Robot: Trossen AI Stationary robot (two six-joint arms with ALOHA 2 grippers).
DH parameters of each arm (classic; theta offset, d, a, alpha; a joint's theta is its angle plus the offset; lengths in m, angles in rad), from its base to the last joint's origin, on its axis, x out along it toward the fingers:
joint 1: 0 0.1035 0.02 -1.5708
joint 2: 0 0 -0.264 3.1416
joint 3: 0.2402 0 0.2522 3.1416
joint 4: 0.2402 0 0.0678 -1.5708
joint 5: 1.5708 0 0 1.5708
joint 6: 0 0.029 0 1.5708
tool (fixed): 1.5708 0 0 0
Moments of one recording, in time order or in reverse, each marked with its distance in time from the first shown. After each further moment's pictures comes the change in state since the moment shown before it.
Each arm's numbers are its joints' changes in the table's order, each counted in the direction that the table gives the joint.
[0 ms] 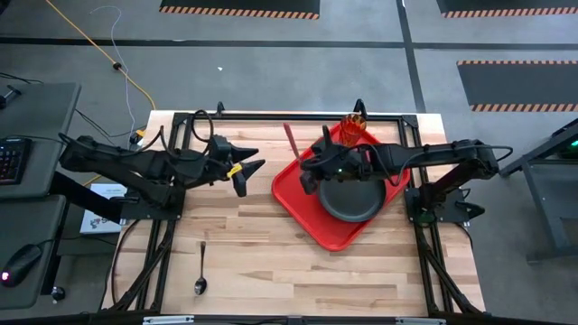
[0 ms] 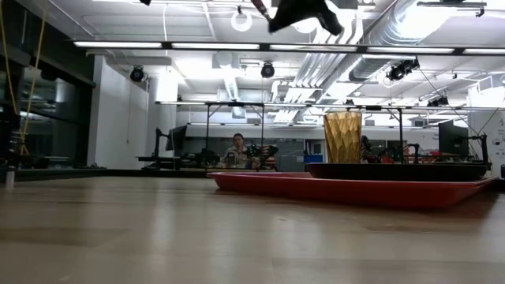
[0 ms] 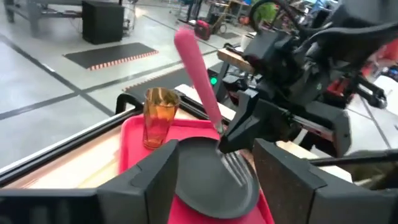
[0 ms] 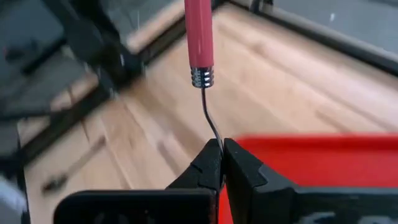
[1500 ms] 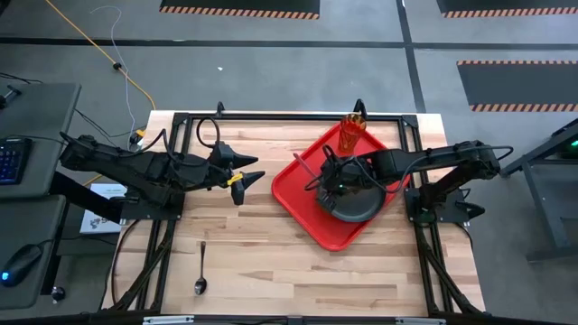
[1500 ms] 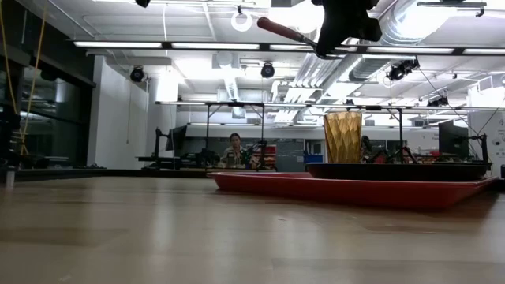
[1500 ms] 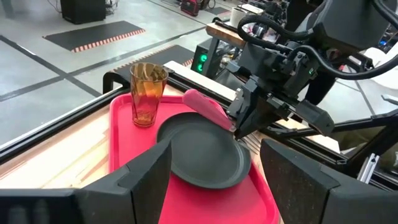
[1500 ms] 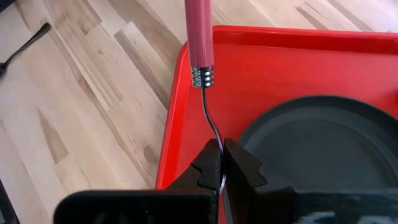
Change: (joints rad) left arm -0.023 0.002 0.000 0.086 0.061 -0.030; right arm 0.062 -0.003 0.000 0.362 -0.112 0.050
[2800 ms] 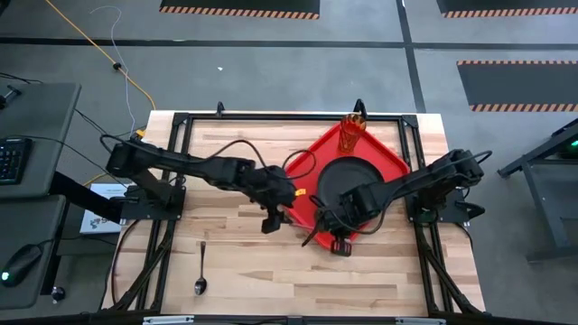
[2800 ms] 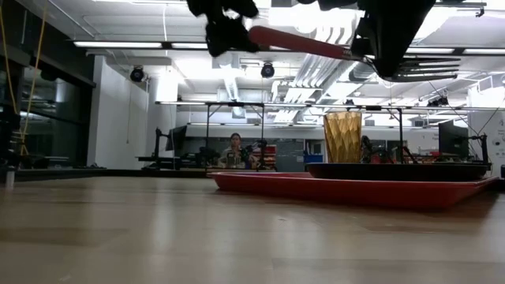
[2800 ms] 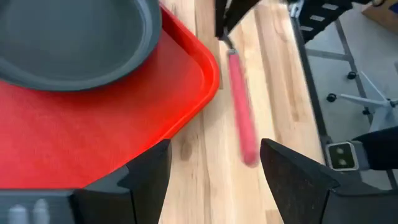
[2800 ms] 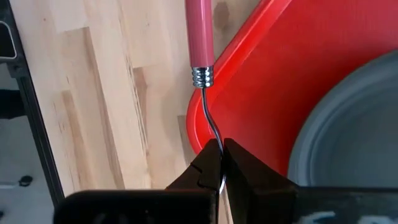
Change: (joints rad) left arm 0.146 0.573 0.307 0.239 0.764 0.254; right arm 0.196 0.184 0.000 0.081 -0.283 -0.268
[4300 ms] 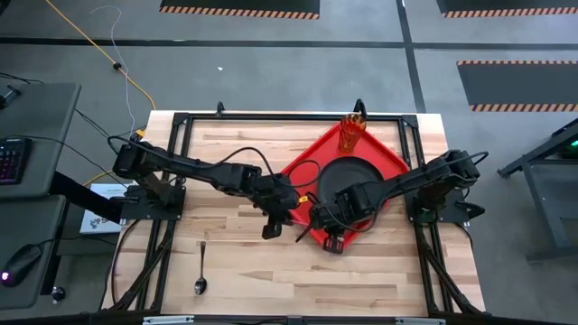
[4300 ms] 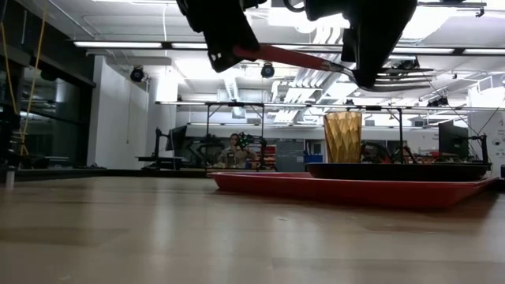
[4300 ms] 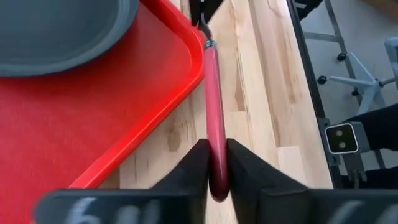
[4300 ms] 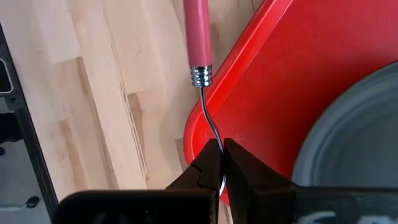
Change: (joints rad) left arm -0.022 0.048 -0.028 -0.030 0.056 0.015; right arm -0.031 0.031 0.000 -0.057 0.014 0.048
